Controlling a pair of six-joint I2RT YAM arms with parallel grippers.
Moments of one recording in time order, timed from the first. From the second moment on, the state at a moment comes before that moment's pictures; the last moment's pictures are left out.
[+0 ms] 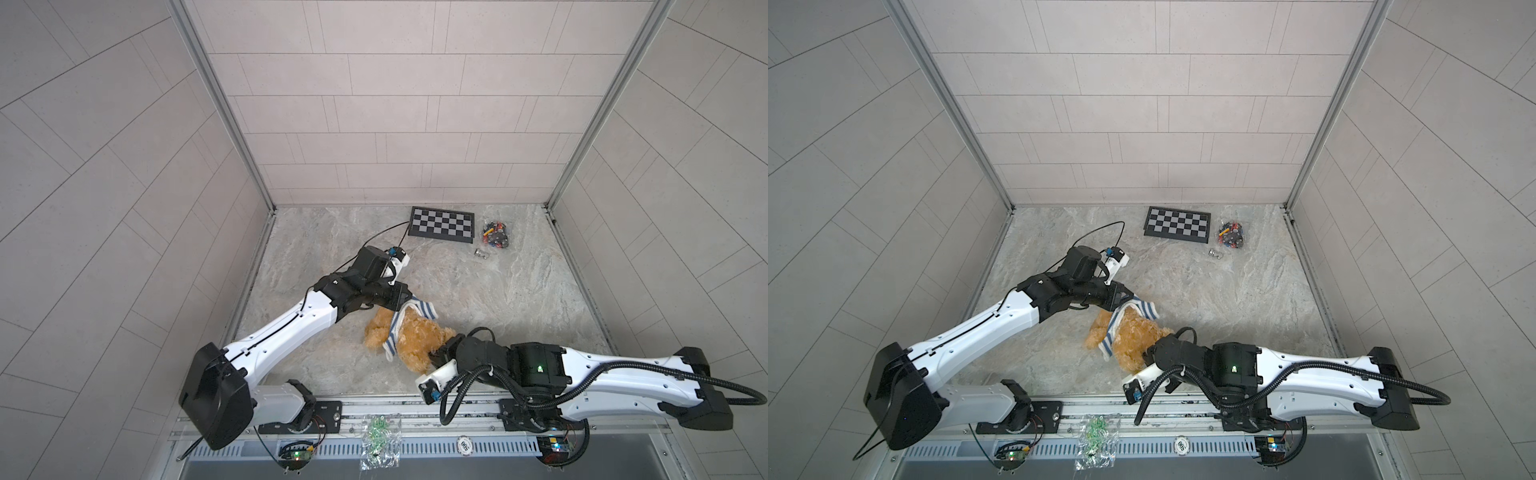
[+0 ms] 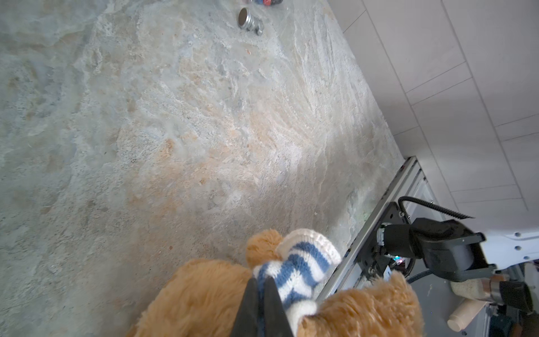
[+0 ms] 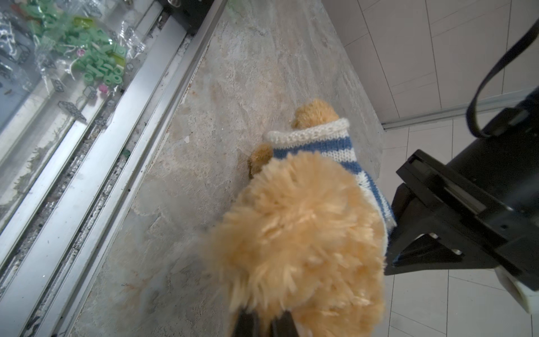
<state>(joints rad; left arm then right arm) -0.66 1.29 1.00 -0.48 0.37 -0.36 1.36 0.95 0.76 -0.50 0.25 -0.86</state>
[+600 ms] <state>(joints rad) -0.48 0.93 0.83 -0.38 0.38 -0.47 0.98 1.10 1.13 -0.47 -0.03 -0.14</state>
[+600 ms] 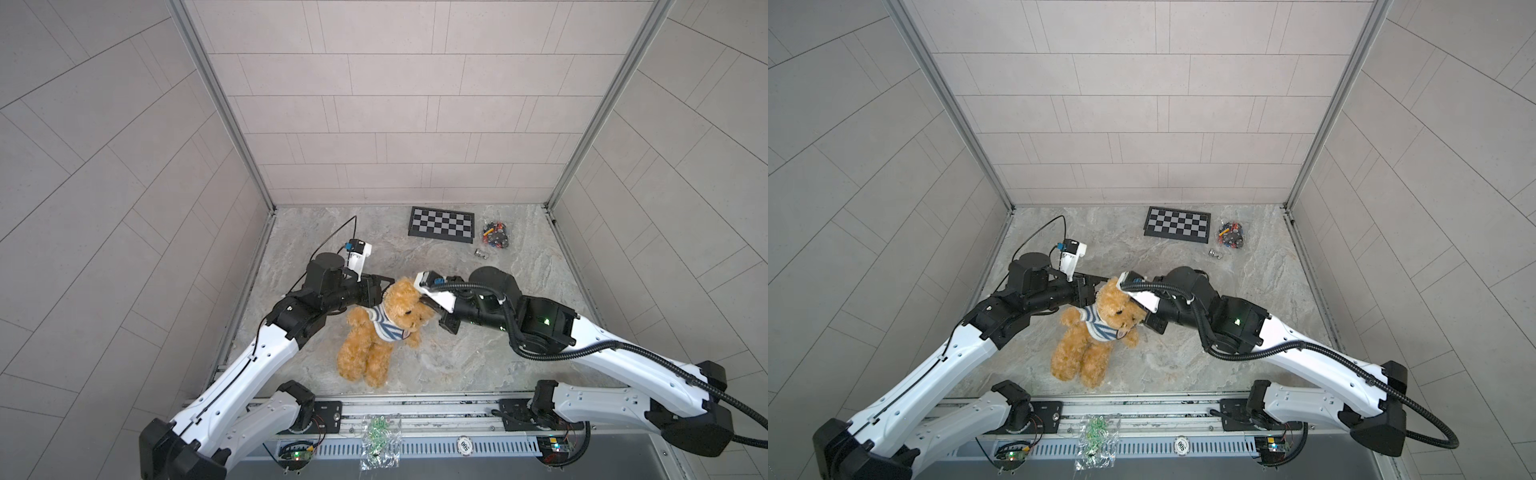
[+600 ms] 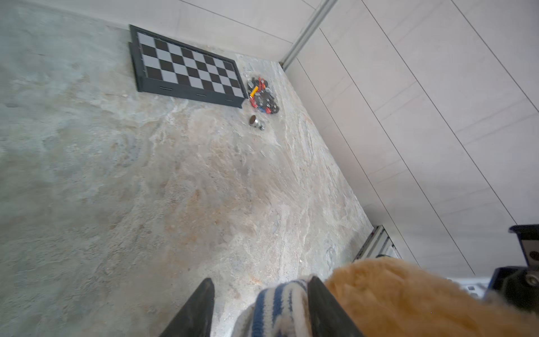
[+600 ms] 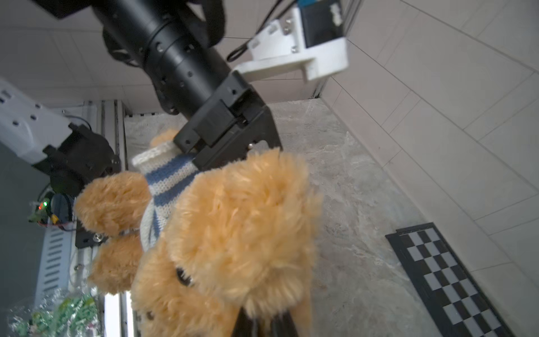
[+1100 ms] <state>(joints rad) -0.37 0.84 0.69 -0.37 0.41 -0.50 0.83 1.25 1.14 -0.46 -0.34 0.23</state>
